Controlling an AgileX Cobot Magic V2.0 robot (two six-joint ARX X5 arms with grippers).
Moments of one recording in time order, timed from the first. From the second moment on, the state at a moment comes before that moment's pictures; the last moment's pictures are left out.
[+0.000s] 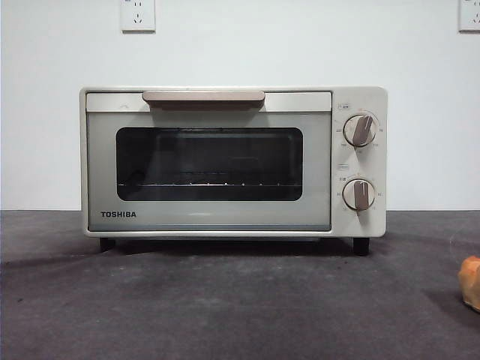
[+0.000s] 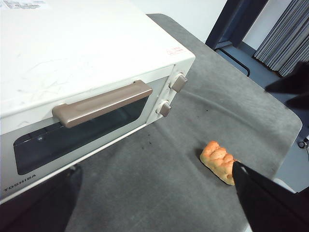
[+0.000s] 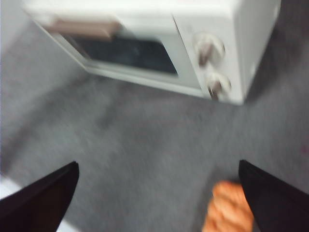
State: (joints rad) left arm -0.30 0.79 0.96 -0.59 0.58 -0.08; right arm 0.16 0.74 0.93 -0.90 -0.49 0.12
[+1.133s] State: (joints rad) left arm -0.30 0.79 0.96 -0.60 0.58 -0.08; right arm 0.35 1.34 0.75 -0.82 -0.15 0.17
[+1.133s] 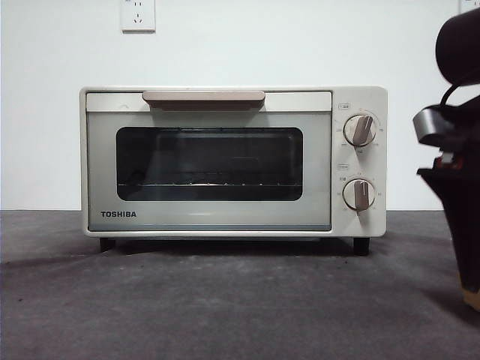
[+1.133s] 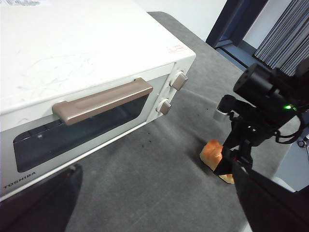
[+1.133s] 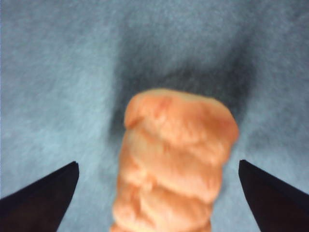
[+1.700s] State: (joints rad) left arm -0.31 0.79 0.96 -0.60 0.58 -0.08; right arm 0.35 1.40 0.77 -0.84 -0.16 0.17
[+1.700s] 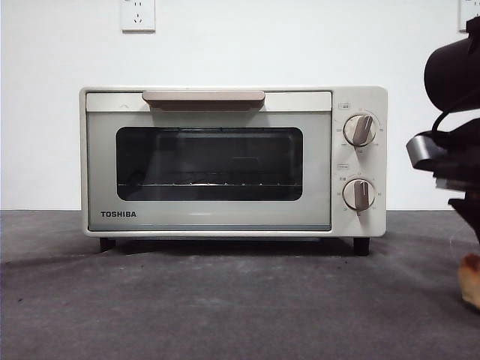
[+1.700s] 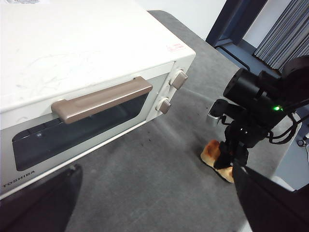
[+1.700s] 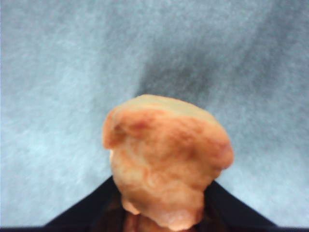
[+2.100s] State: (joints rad) left arm -0.31 0.84 0.97 -0.64 0.57 -0.08; right arm 0.35 1.01 0.82 -0.90 -0.34 0.19
